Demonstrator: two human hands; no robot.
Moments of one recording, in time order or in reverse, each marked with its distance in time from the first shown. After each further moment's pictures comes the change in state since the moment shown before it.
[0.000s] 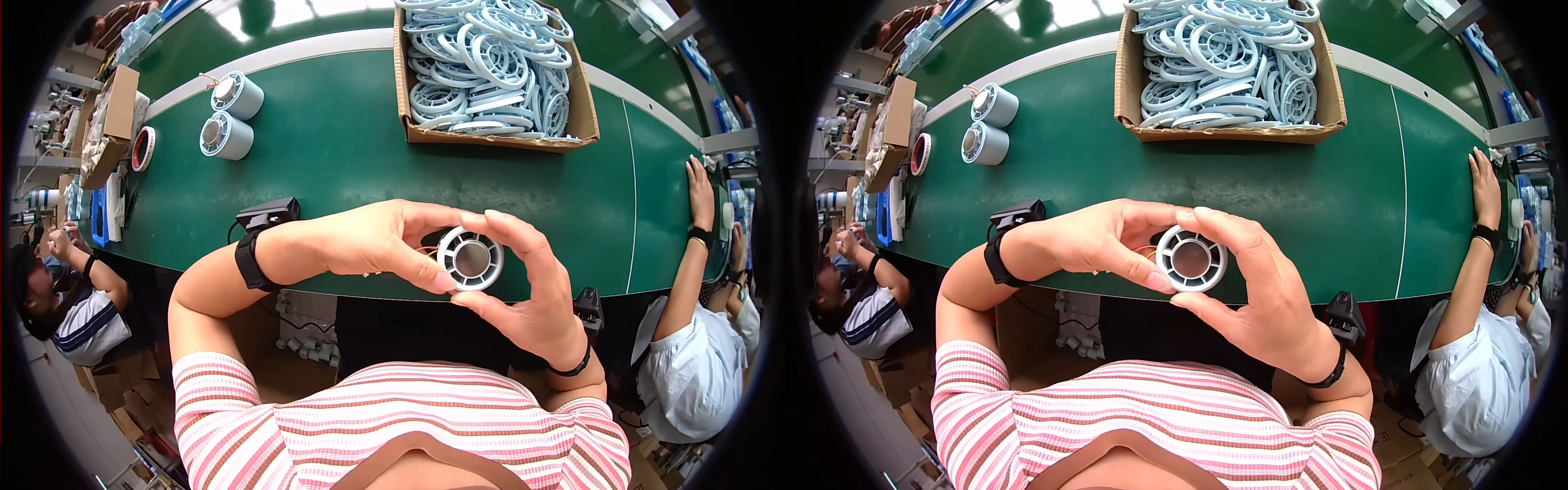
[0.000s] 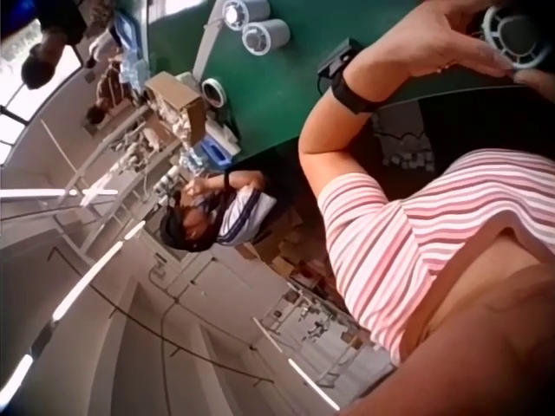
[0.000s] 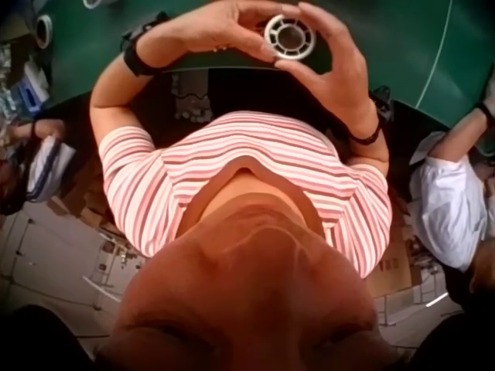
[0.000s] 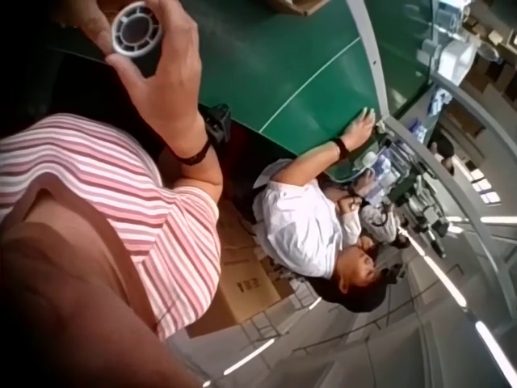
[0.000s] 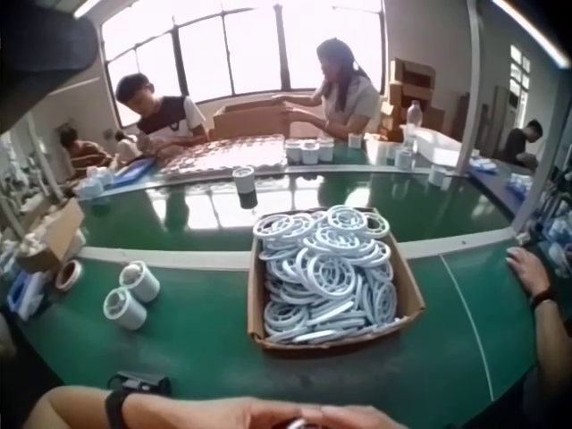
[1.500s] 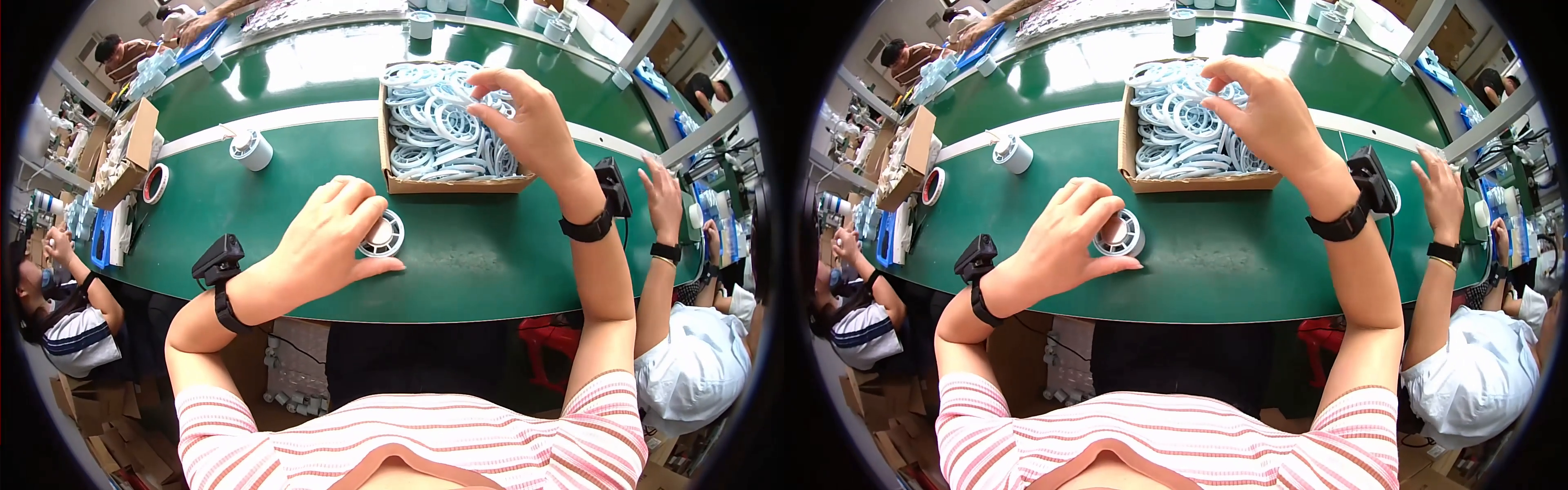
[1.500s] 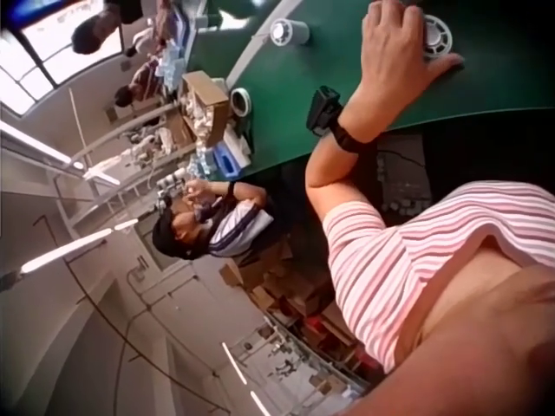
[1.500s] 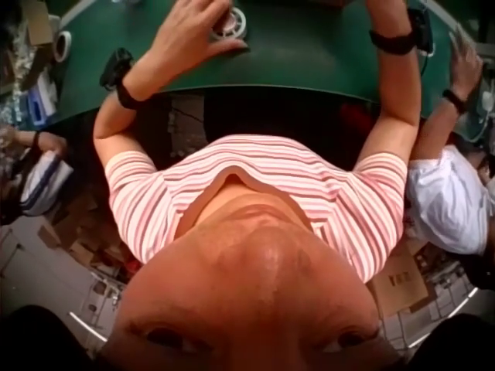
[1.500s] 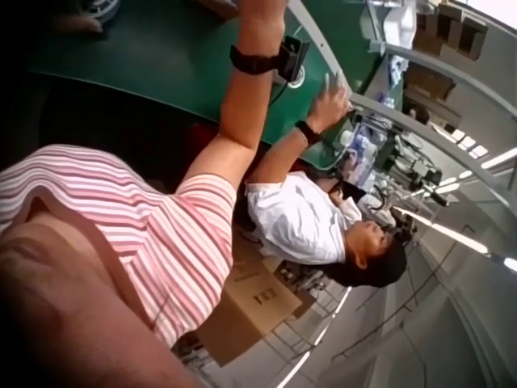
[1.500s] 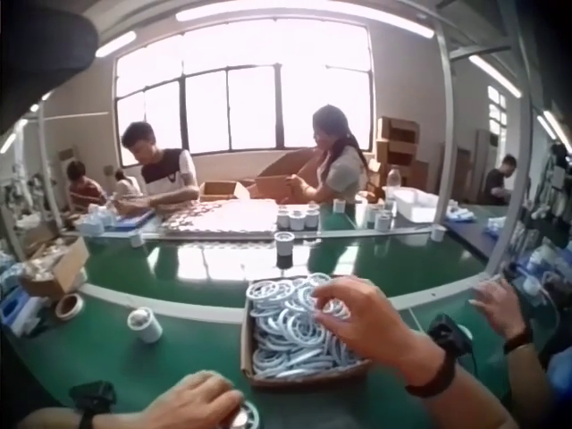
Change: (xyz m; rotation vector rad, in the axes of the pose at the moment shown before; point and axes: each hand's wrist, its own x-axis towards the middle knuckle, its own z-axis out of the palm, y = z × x) left_hand -0.043 0.025 0.017 1.913 0.783 0.636; right_hand 0.157 0.016 -0.101 -0.628 0.205 -0.349
